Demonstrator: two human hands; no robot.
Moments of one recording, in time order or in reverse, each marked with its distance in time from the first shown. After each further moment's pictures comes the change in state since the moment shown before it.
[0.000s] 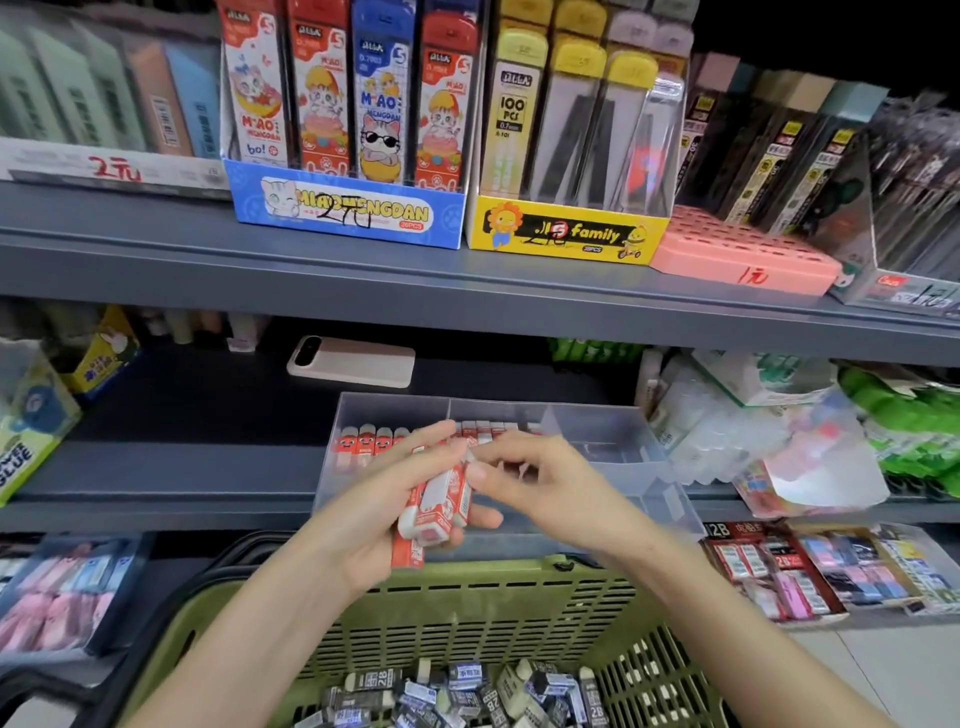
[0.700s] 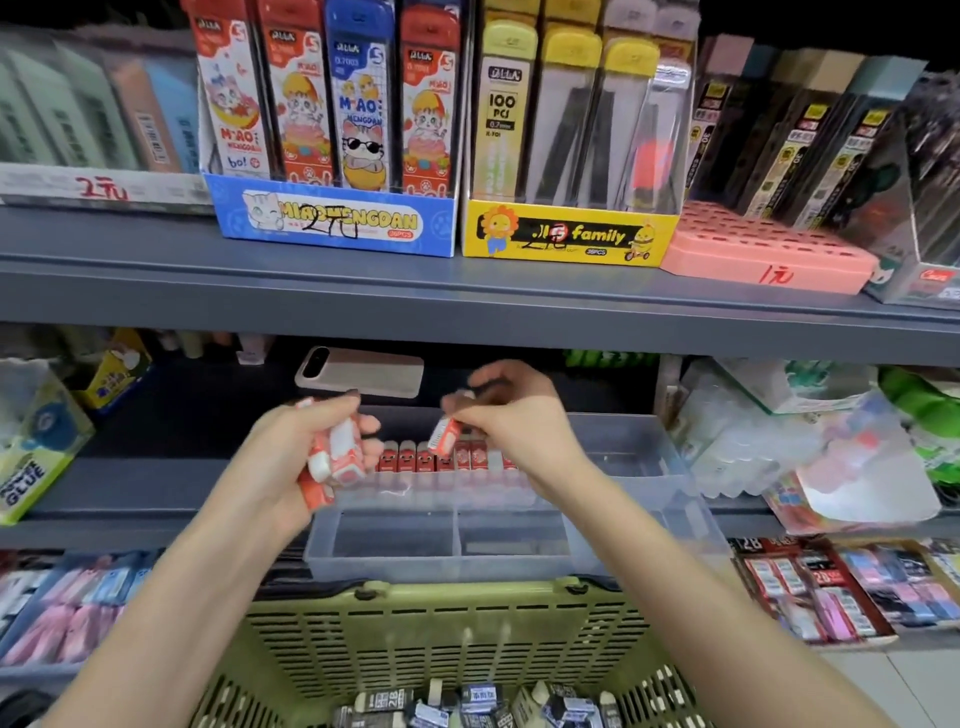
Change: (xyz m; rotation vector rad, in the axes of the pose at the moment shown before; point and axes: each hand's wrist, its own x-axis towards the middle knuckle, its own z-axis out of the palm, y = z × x) left_hand 0.019 0.045 -0.039 0.060 0.407 0.187; right_hand 0.078 0.019 0.003 0.253 0.432 0.180
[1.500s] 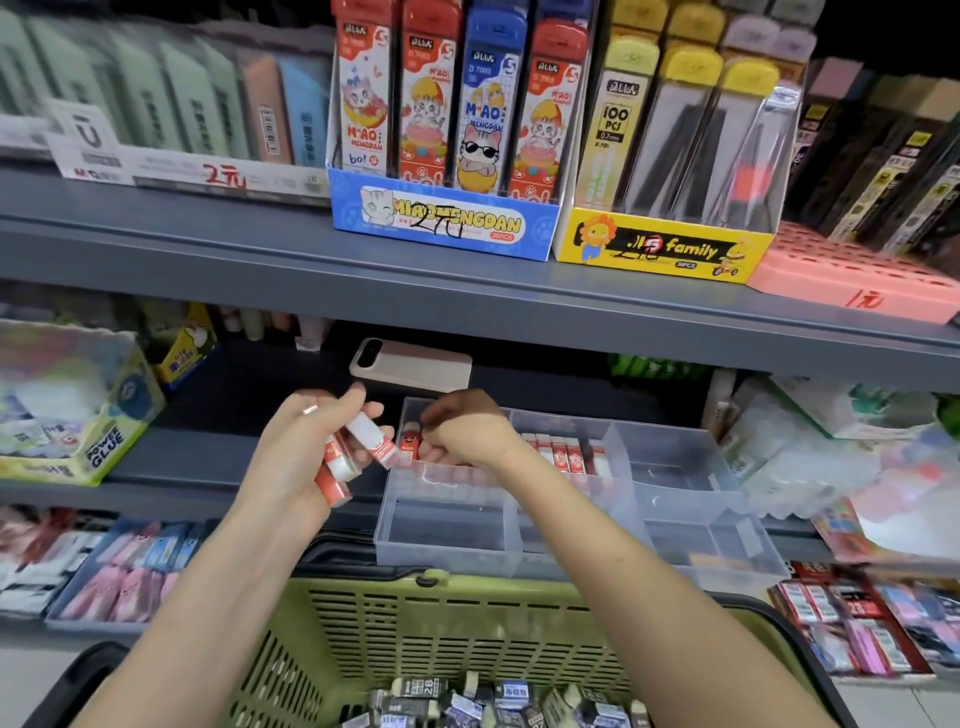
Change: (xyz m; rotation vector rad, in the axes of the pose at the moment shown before) left_hand 0.008 -0.005 -0.050 -0.125 0.153 0.149; right_hand 0.028 0.007 0.091 -0.366 -0.373 0.248
